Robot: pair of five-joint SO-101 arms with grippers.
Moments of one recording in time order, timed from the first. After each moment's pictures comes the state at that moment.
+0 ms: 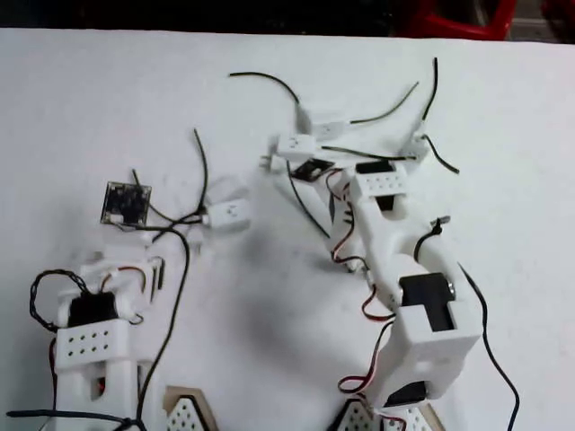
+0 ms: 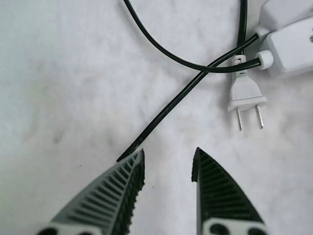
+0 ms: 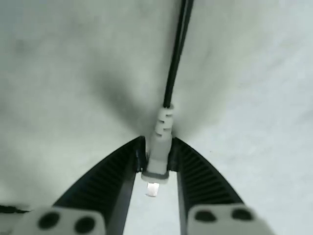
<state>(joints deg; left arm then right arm) -17.3 -59.9 79.4 47.9 -16.8 -11.0 14.0 18.6 75.0 40.3</state>
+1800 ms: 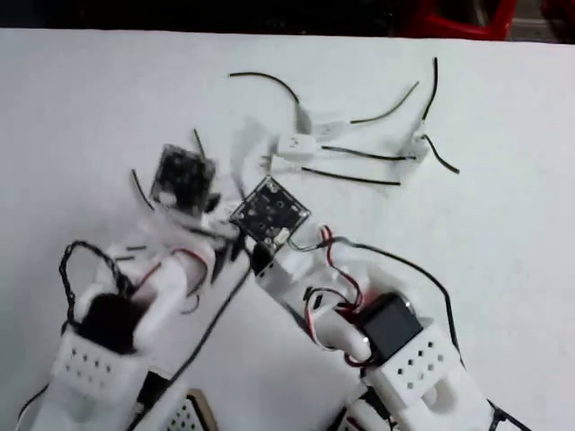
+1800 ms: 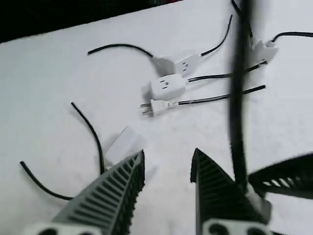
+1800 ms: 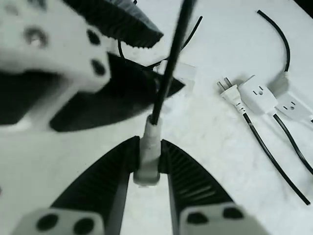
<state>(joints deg) 17.8 -65.4 53.3 56.2 -1.0 -42.2 -57.8 45.1 62.9 15.4</state>
